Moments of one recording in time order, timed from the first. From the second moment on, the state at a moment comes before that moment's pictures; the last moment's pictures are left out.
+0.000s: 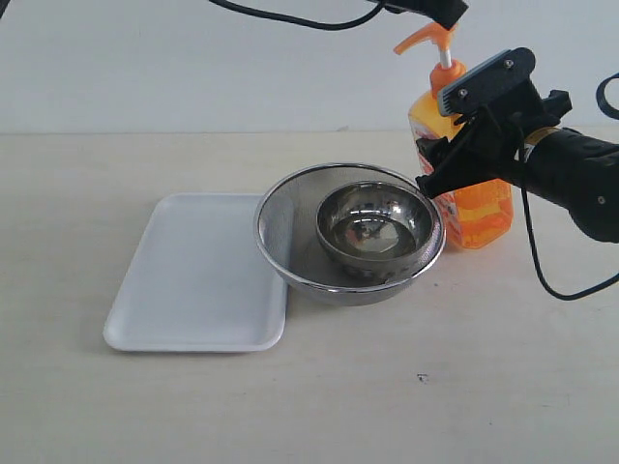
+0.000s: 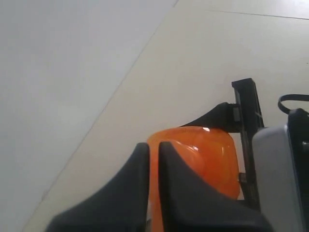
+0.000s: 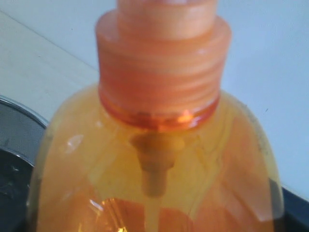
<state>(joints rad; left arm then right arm) -0.66 2.16 -2.26 -0.31 0.81 0.63 0.27 1.79 -0.84 -0.10 -0.58 -0.32</state>
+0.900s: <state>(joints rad) -0.66 2.19 -2.27 -0.35 0.80 0.63 0.27 1.79 -0.84 -0.10 -0.57 -0.32</state>
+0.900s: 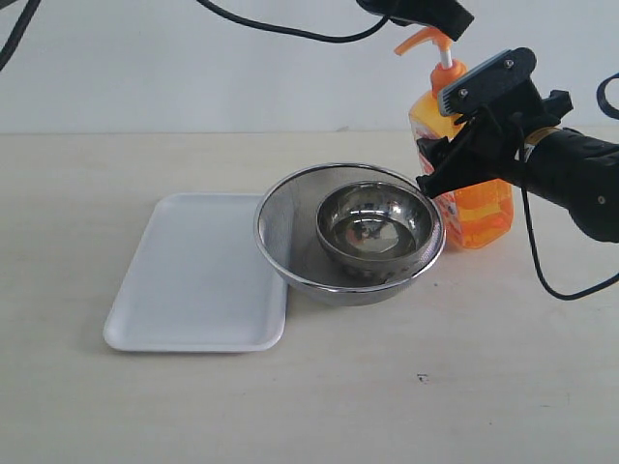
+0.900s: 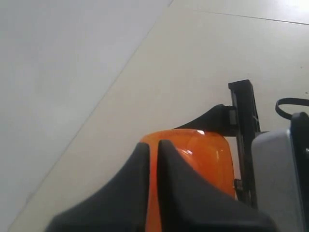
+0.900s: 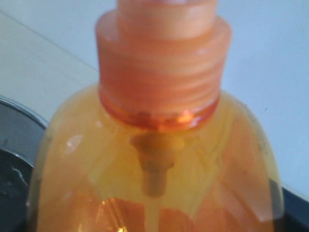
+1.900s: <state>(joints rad) -0.66 2.19 -2.28 -0.27 0.87 0.55 0.27 1.79 -0.84 -0.11 -0.57 -0.36</state>
